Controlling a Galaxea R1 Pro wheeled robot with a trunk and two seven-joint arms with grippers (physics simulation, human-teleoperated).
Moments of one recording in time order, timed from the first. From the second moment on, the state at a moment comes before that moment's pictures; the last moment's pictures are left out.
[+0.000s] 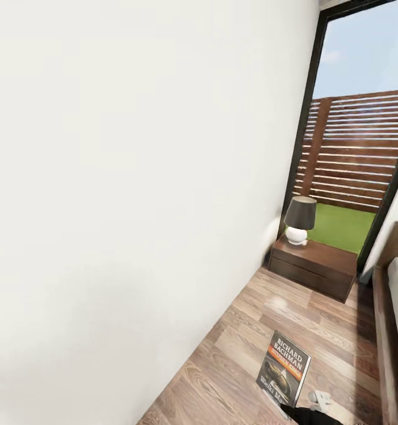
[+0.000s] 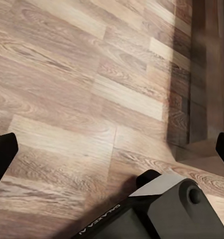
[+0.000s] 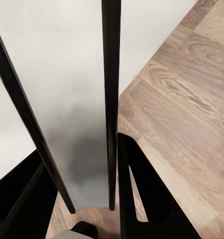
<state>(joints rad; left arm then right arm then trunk) -0.29 0.01 0.28 -0.17 -0.35 -0.25 -0.69 -0.35 -0.29 0.08 -0.30 -0.42 0.06 0.81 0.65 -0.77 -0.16</state>
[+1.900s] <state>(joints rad) -0.29 0.01 0.28 -0.17 -0.35 -0.25 -0.69 -0.35 -0.29 0.08 -0.30 -0.42 0.06 0.81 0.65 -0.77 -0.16</state>
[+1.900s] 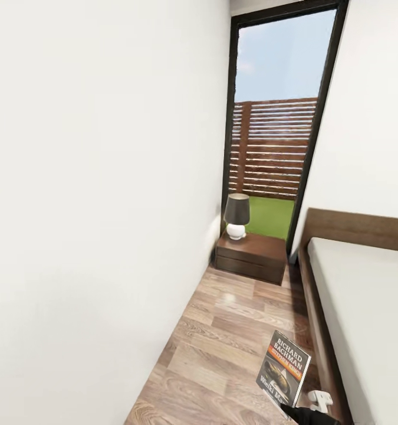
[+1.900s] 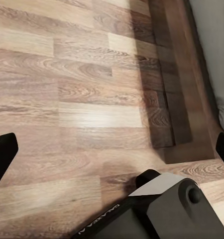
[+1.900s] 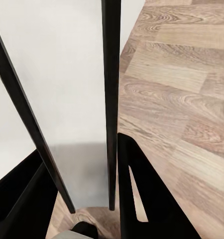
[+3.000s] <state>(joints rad) -0.29 0.01 0.28 -0.17 -0.35 -0.25 -0.70 -0.36 -0.29 0.08 -0.30 -0.42 0.06 0.81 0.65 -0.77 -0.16</state>
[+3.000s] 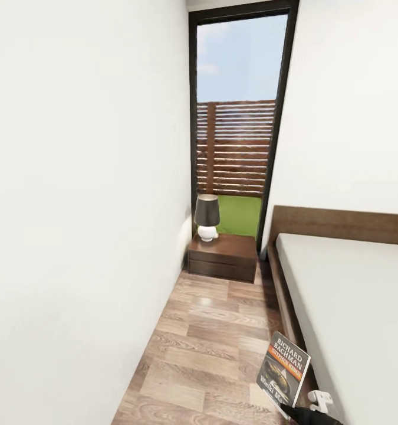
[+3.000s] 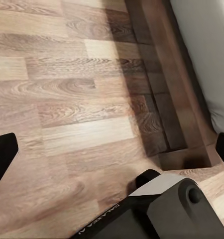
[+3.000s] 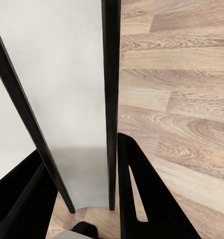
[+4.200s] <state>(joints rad) -0.29 0.01 0.28 -0.17 -0.35 -0.25 -0.70 -0.36 -0.29 0.08 -0.30 -0.42 0.06 0.81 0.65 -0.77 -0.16</state>
